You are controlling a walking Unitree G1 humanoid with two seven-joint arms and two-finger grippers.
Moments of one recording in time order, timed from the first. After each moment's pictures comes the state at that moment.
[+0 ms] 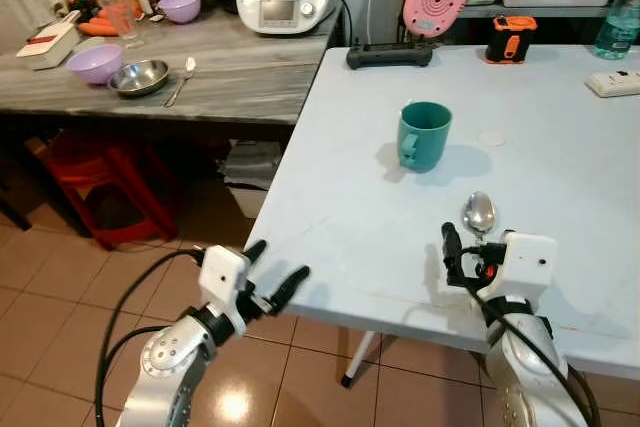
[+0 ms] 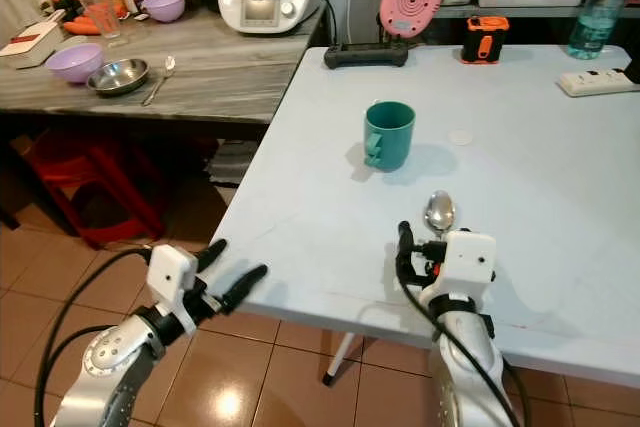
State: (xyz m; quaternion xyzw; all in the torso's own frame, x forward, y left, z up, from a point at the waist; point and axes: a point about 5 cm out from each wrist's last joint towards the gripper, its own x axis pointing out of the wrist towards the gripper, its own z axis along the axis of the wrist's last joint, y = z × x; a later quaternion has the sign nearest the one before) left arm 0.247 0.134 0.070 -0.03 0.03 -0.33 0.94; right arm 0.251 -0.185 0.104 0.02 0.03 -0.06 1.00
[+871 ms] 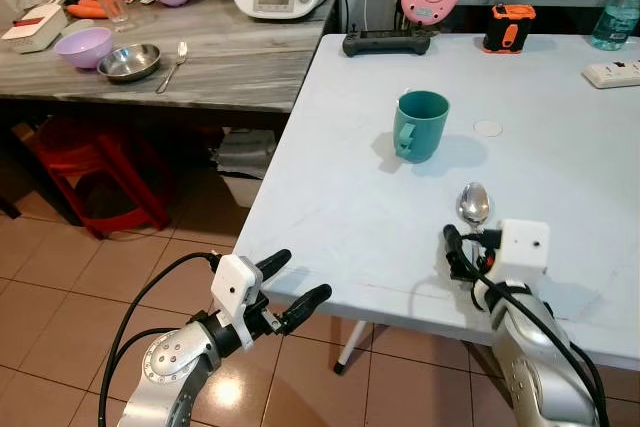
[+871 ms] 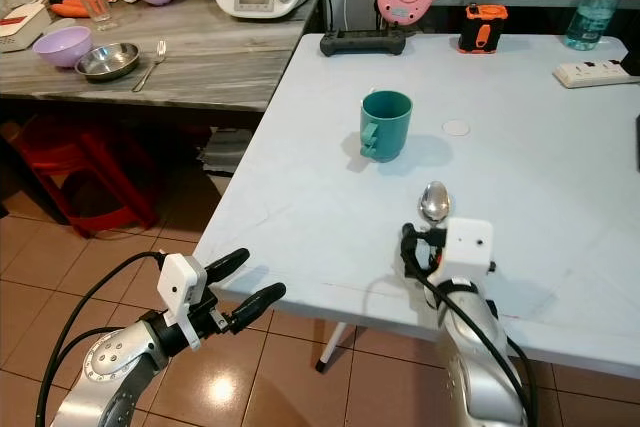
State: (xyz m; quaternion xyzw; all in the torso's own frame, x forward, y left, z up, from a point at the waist) left arm 0.236 0.124 0.075 -0.04 0.03 -0.41 0.91; right arm 0.272 -0.192 0.102 0.01 0.10 -0.05 0.99
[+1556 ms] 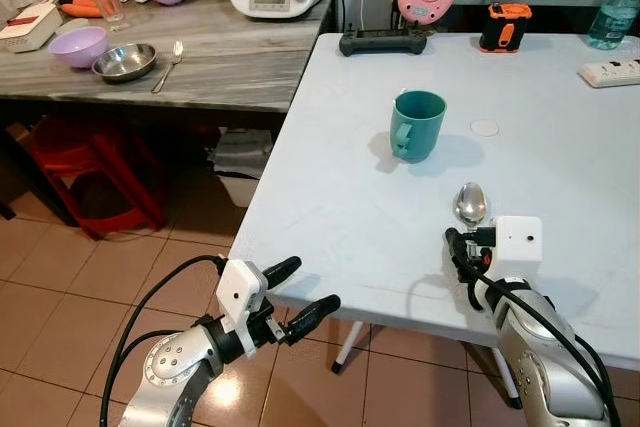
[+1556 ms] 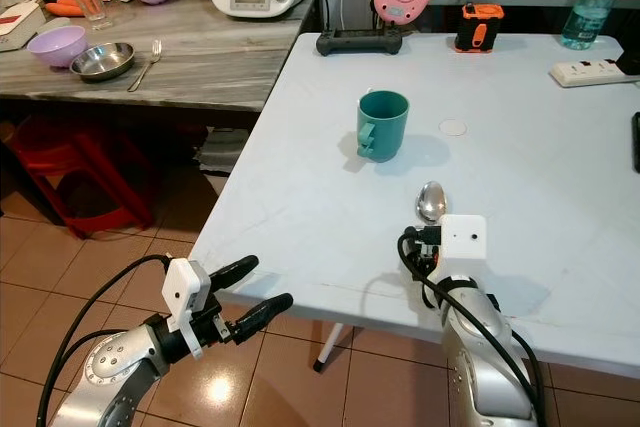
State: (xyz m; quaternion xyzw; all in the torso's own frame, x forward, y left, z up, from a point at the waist) left arm 0.229 0.118 0.076 -0.05 0.03 -0.44 0.89; right arm 0.268 -0.193 0.099 -0.01 0.14 -0.01 0.99
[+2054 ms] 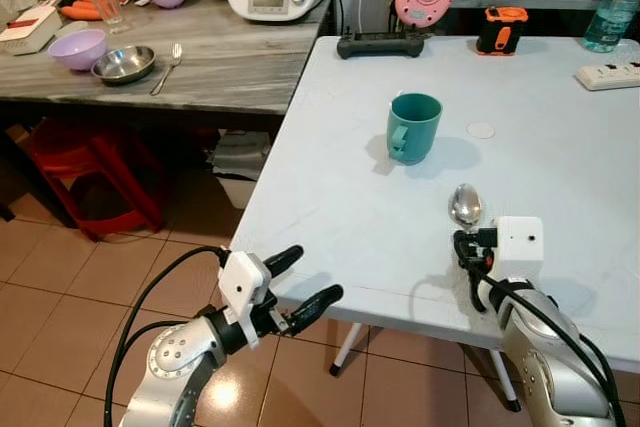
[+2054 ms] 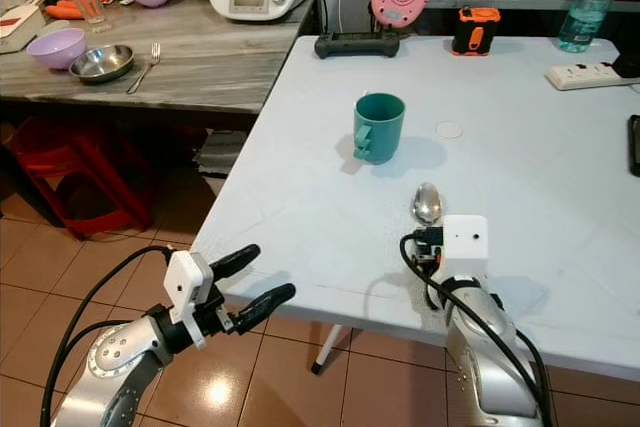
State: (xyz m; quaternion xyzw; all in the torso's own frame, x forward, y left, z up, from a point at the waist) left arm 0.236 0.115 0.085 -0.03 0.00 -0.44 0.90; right arm 0.272 -0.197 0.099 -0.02 0.15 -0.01 0.99
